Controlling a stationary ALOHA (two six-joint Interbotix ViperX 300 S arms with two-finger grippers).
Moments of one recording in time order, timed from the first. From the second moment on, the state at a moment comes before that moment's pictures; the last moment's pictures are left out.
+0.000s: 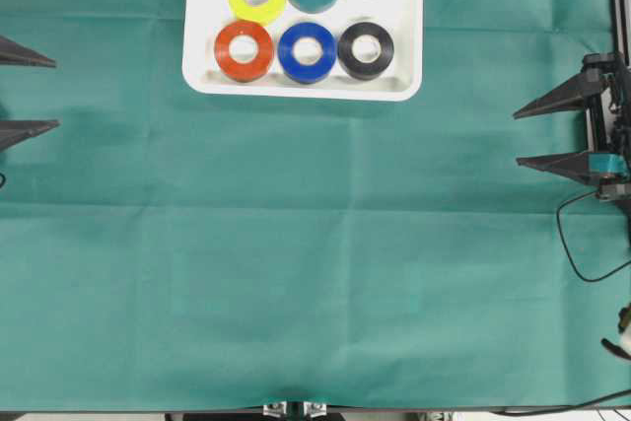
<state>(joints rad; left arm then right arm) 0.11 -1.43 1.54 -0.02 0.09 0.06 0.03 -1.23 1.56 -0.69 -0.05 0.91</state>
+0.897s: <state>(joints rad) 0.11 -1.43 1.54 -0.02 0.08 0.06 0.01 -1.23 1.55 -0.85 -0.10 0.87</state>
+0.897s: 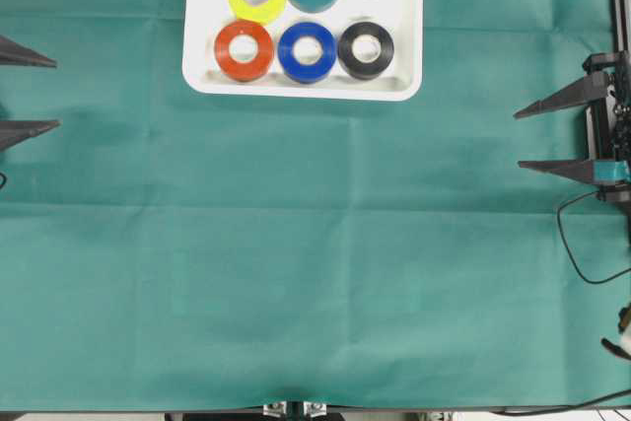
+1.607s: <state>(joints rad) 0.11 -1.43 1.54 -0.02 0.08 0.06 0.01 -1.23 1.55 -0.85 -0.10 0.89</state>
